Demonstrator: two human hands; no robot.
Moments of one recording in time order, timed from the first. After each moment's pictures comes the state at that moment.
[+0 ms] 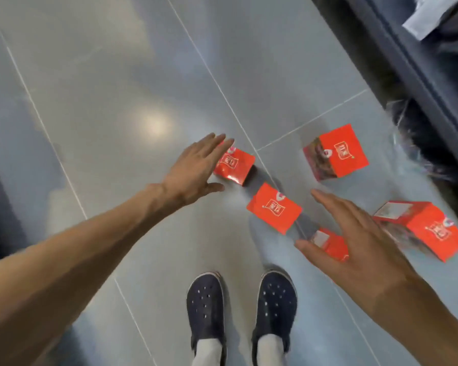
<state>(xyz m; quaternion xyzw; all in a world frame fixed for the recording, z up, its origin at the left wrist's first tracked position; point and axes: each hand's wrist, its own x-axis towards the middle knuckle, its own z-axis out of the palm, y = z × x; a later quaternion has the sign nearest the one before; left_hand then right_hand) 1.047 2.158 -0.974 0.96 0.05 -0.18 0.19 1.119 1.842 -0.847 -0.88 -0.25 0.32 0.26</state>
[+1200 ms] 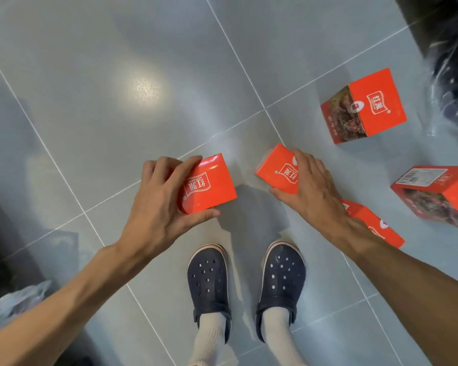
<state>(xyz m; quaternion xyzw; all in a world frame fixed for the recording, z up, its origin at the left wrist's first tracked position) 0.925 2.114 -0.931 0.92 0.22 -0.09 0.30 1.111 1.884 -1.021 -0.90 -0.28 0.30 0.16</state>
